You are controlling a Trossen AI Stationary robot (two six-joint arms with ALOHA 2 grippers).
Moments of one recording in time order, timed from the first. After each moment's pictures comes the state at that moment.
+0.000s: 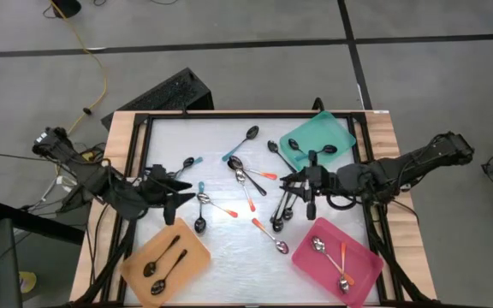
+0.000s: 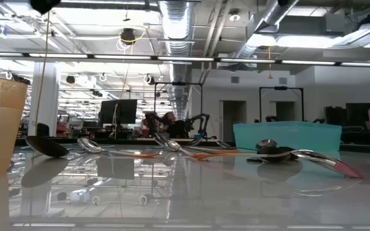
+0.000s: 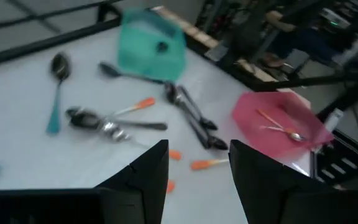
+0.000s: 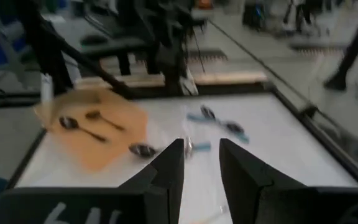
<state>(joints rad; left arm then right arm) -0.60 0.93 0.93 -0.64 -0.80 -0.92 0.33 1.07 0.90 -0.08 0.45 0.11</state>
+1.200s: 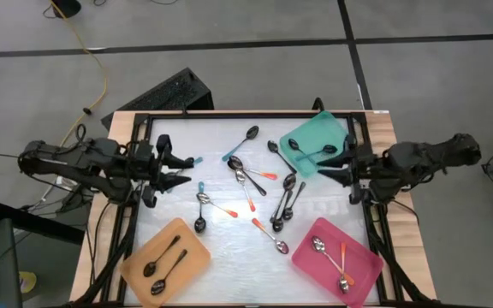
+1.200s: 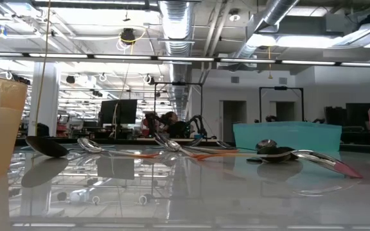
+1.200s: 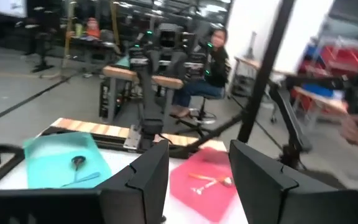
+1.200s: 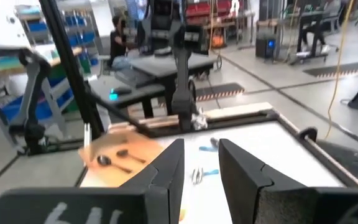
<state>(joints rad) -0.19 0.76 0.93 -0.17 -0.14 -0.20 0.34 0.66 0.87 -0.28 0.39 0.17</state>
